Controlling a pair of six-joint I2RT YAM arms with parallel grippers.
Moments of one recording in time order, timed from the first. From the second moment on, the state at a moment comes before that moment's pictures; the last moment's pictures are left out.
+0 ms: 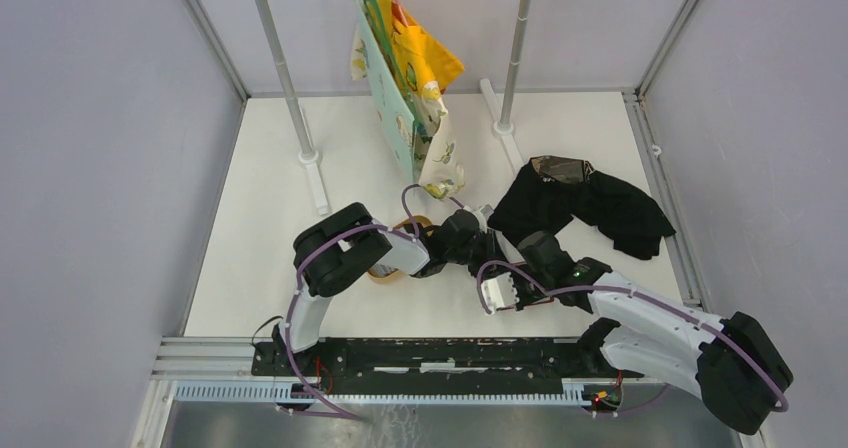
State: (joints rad) left arm -0.99 2.07 0.97 0.54 0.40 -1.13; right arm 0.72 1.00 0.41 -0.46 -0.20 -1.18
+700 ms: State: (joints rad) left arm -0.99 1.97 0.94 0.46 0.36 -1.01; right arm 0.44 0.79 0.44 -0.62 -0.52 -1.21
